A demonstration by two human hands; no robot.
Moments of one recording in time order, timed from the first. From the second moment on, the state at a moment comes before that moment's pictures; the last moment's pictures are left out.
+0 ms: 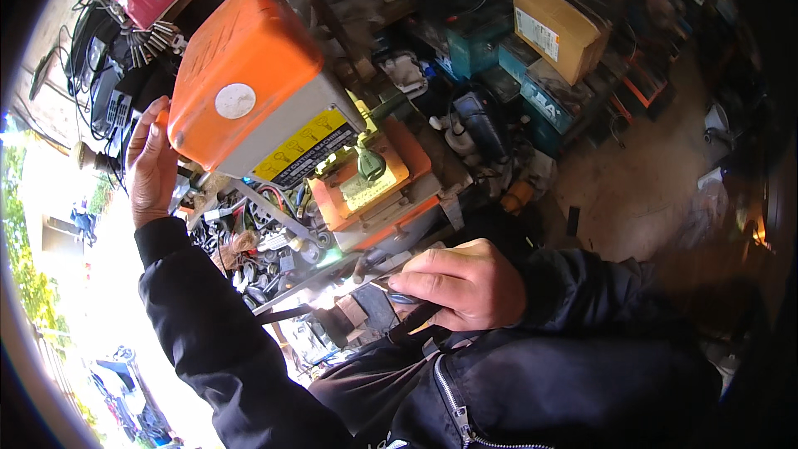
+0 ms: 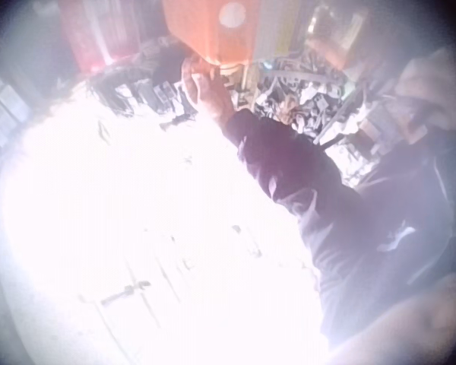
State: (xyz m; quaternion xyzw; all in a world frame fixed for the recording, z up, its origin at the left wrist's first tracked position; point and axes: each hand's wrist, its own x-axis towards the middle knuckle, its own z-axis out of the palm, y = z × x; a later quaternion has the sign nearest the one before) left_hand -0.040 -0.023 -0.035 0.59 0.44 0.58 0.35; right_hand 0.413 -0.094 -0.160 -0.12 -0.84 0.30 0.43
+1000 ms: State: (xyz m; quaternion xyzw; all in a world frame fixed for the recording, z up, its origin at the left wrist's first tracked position) left_hand 0.136 -0.107 -0.145 0.41 0.59 0.55 0.41; right_hand 0.365 -0.049 -0.116 -0.05 -0.93 -0.12 0.33
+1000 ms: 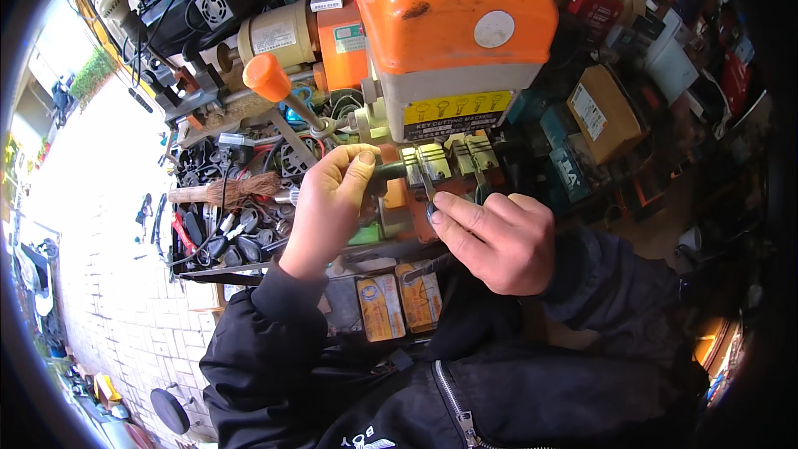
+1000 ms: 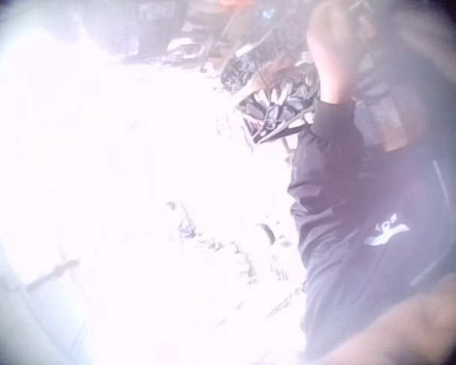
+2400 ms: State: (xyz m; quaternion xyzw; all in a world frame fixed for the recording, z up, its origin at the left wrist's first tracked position) left_hand 0.097 -0.100 -0.126 0.72 0.58 0.32 0.22; right_hand 0.346 -0.003 -0.087 -0.02 -0.97 0.09 0.24
